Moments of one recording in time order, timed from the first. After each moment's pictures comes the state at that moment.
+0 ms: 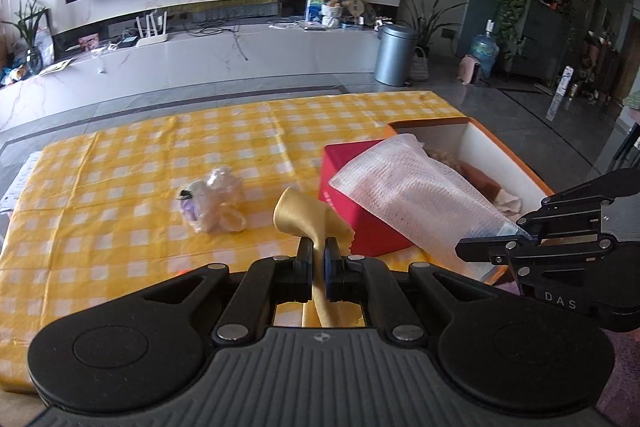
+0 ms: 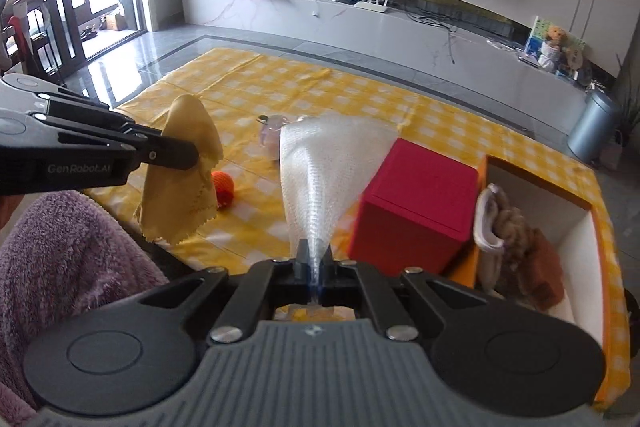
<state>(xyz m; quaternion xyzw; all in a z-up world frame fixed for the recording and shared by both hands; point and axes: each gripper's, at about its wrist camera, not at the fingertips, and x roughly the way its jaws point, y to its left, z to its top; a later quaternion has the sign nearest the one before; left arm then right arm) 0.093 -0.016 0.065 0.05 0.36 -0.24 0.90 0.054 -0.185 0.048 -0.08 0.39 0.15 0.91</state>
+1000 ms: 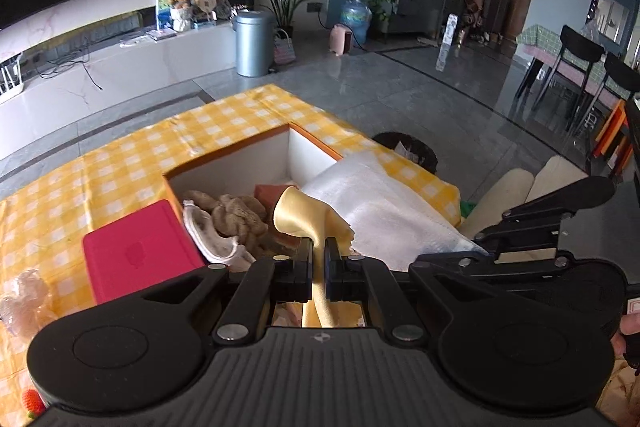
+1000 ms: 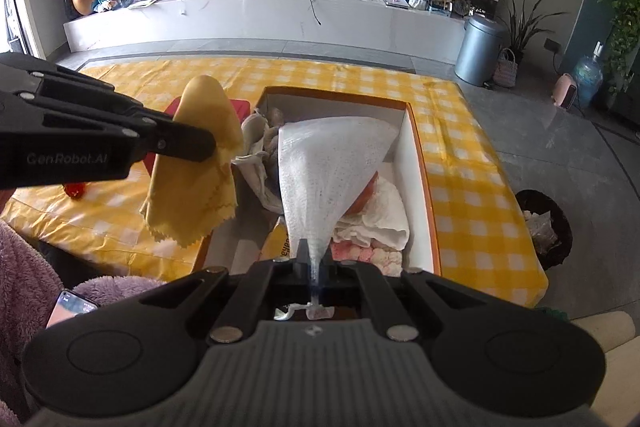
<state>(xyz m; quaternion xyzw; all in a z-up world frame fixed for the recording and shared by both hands) 0.109 -0.236 0.044 0.11 0.36 -0.41 0.83 0.028 -0.371 0.042 -0.01 0.42 -0.01 0.91</state>
